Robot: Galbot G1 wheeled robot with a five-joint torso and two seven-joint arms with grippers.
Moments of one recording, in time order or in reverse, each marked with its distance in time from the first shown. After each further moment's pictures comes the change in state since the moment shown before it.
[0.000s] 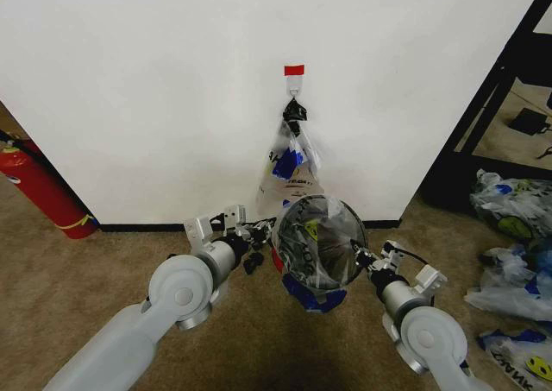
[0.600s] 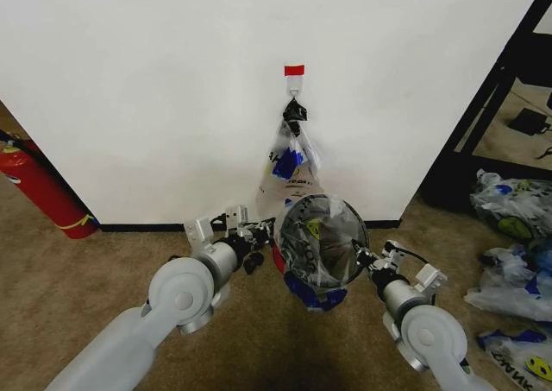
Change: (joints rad) left arm 0.022 0.004 -0.003 0.007 0.018 -0.012 0.010; right arm 0.003 -0.003 0.001 -0.004 0.000 -0.001 0.004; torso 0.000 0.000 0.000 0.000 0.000
